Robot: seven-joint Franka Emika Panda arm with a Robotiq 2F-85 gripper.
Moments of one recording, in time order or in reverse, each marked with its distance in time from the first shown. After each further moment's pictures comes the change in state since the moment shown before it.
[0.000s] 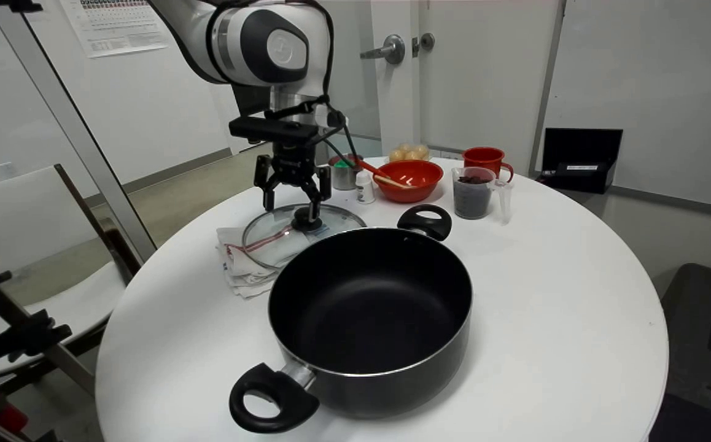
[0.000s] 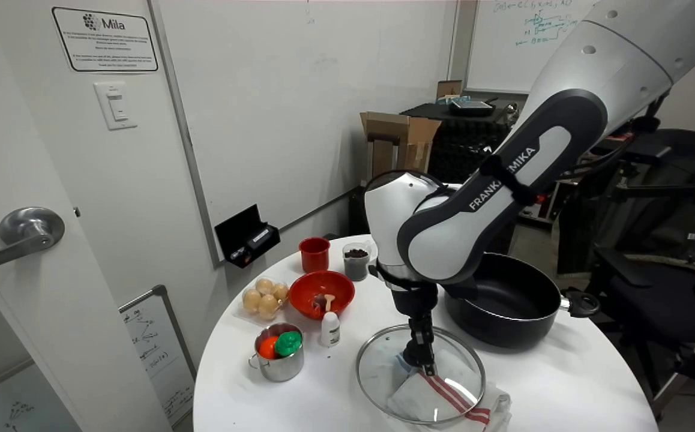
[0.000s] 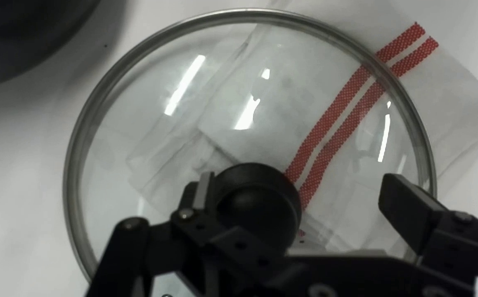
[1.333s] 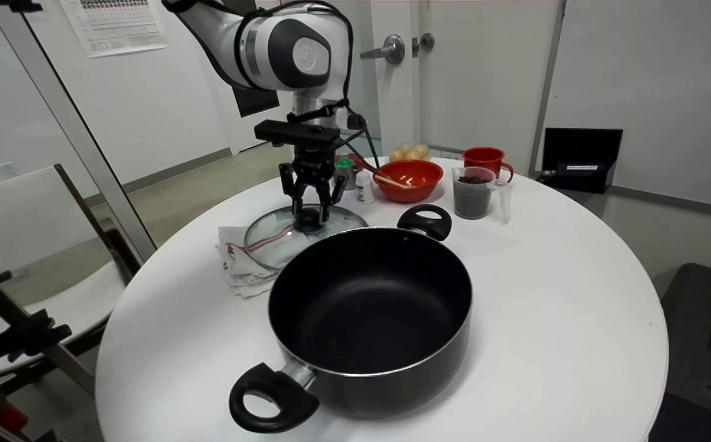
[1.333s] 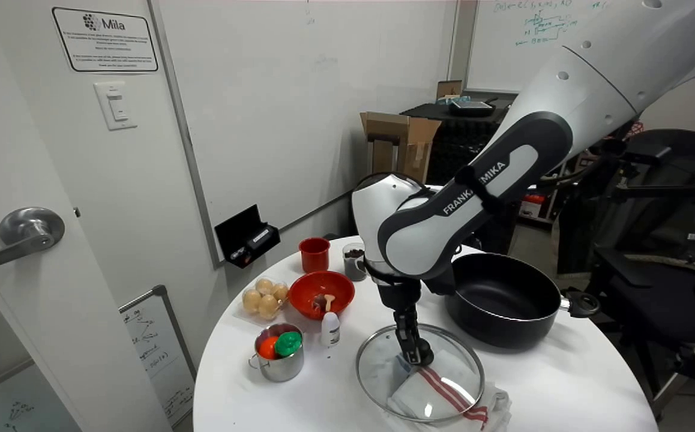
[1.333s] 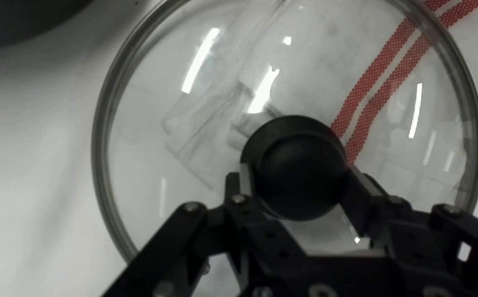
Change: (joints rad) arm -0.005 0.112 -0.013 0.193 0.000 -0.070 0.000
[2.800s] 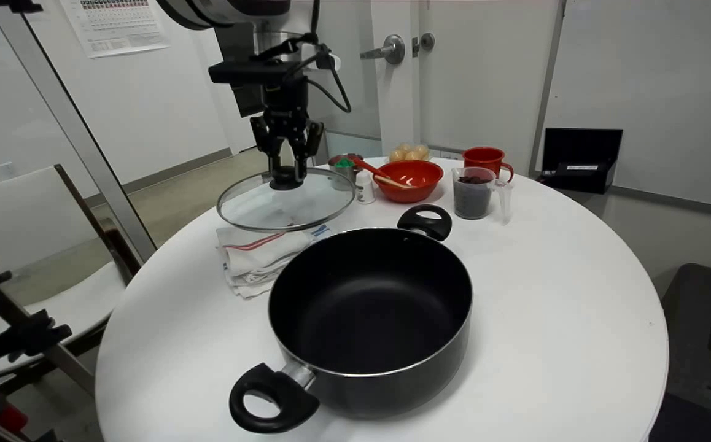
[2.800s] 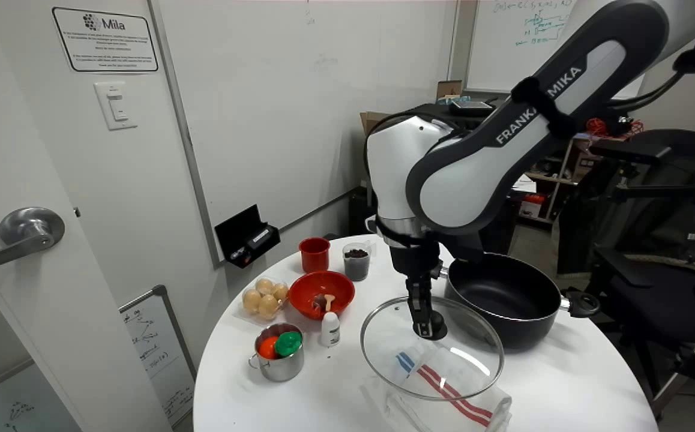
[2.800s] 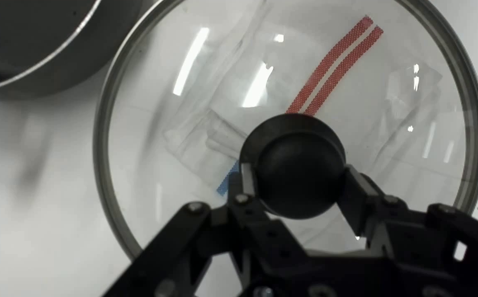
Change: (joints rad) arm 0.029 -0.317 -0.006 -0.323 -0.003 0.081 0.101
